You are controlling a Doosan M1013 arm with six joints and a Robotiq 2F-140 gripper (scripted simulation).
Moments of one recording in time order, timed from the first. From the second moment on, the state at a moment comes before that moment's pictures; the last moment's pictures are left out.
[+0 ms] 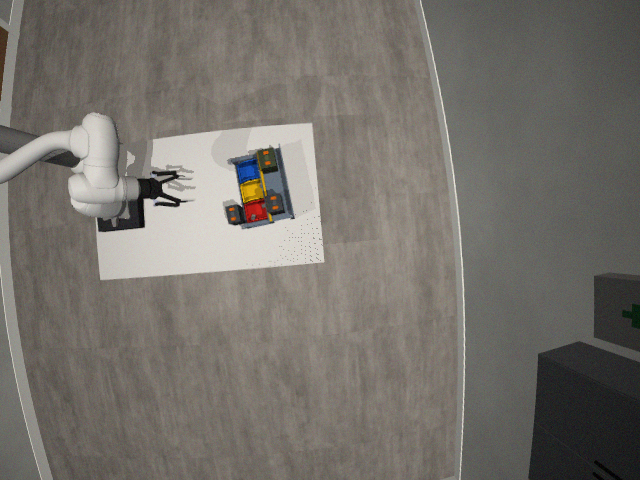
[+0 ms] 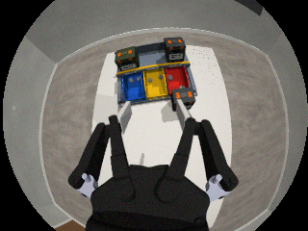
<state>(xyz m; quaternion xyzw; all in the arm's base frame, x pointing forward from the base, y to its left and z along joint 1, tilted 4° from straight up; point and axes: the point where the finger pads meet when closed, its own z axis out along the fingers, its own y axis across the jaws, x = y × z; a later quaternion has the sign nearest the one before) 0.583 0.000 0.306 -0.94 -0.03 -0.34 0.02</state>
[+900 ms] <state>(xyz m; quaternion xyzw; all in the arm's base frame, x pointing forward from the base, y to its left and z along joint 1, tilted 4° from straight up) 0.583 0.002 0.306 -0.95 0.01 -0.32 0.02</state>
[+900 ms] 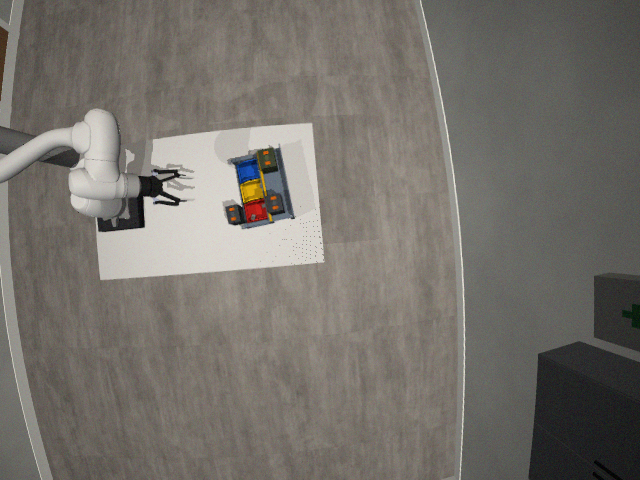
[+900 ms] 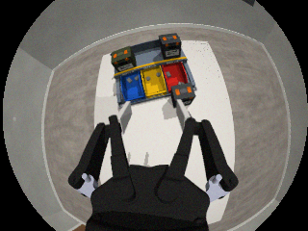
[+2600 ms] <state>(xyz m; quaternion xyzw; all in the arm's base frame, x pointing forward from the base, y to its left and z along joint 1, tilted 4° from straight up) 0.583 -0.001 0.305 -0.90 0.41 -0.16 -0.01</state>
